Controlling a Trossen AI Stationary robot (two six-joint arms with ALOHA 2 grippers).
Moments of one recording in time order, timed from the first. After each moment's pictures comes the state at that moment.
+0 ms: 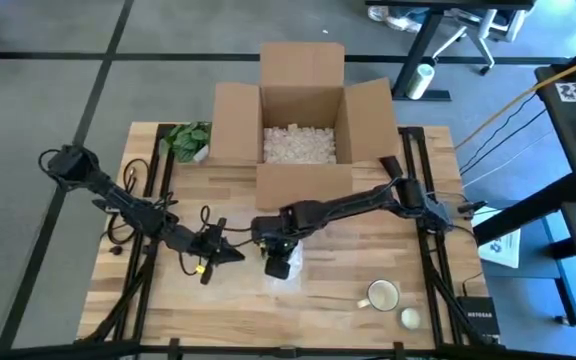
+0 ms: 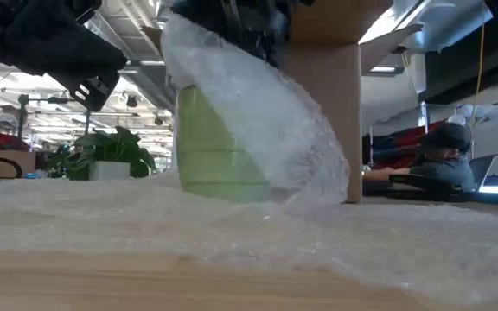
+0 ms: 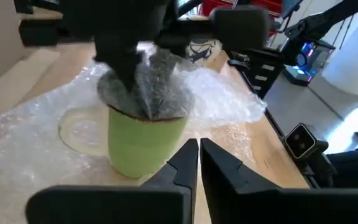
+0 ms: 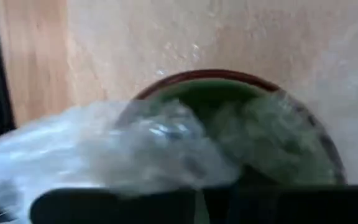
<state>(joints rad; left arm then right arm) -0.53 1.20 0.30 0.61 -0.35 -0.35 0.17 2.20 1.90 -0.89 -0.22 0.41</state>
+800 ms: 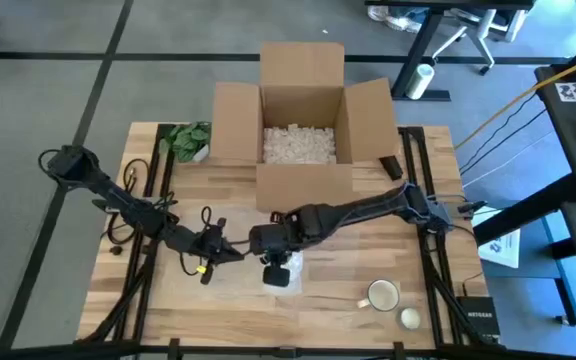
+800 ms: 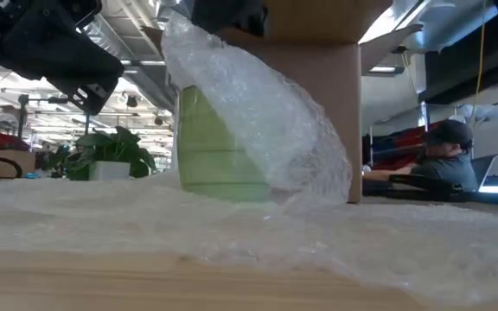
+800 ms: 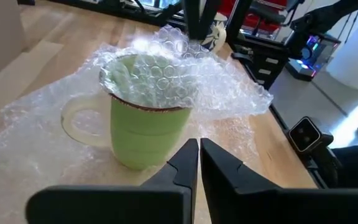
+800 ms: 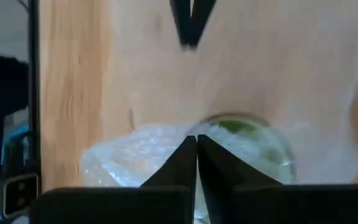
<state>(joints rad) -0.53 1.20 0.30 0.59 -0.34 -0.37 0.26 2.20 2.11 -1.04 -0.04 0.36</state>
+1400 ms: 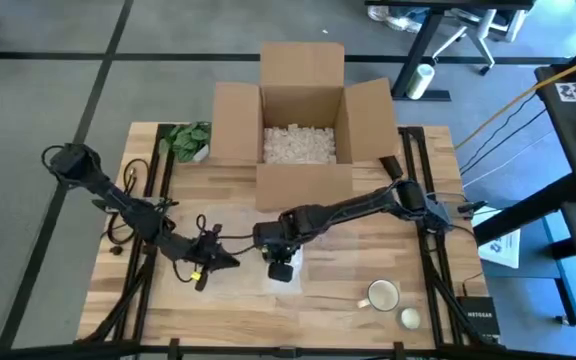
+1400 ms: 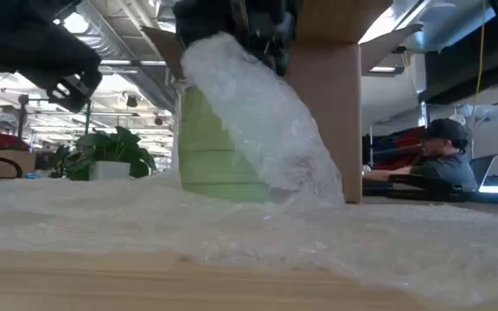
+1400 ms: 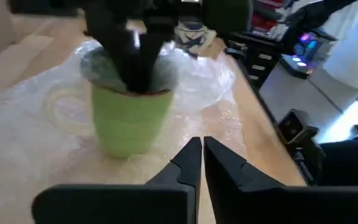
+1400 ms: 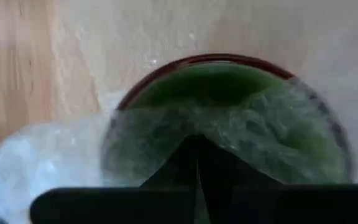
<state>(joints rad) -0.66 1.20 0.30 0.52 -0.49 -0.45 0.20 2.20 1.82 -0.83 -0.18 0.39</state>
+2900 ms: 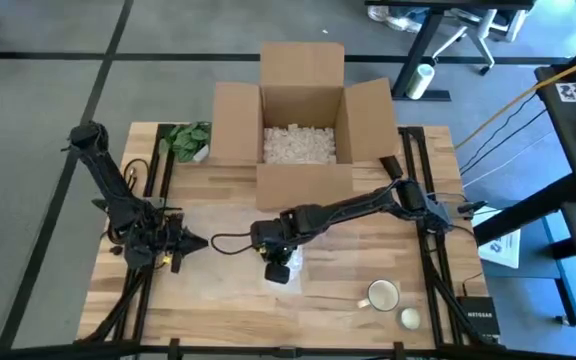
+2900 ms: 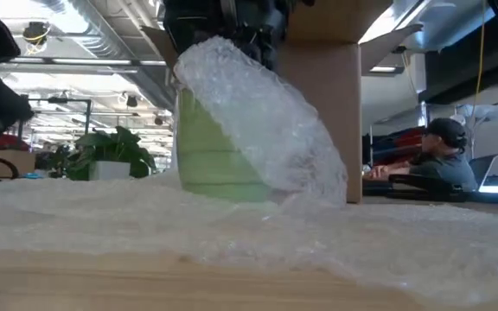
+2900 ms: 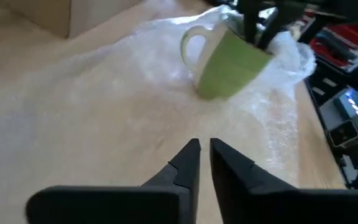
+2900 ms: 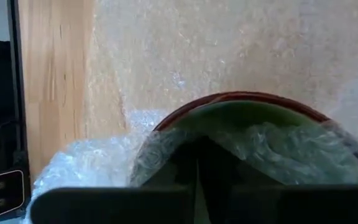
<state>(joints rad) -1.05 0.67 0.15 -0.19 -0.99 -1.13 0.20 2.20 1.84 -0.75 -0.24 0.36</state>
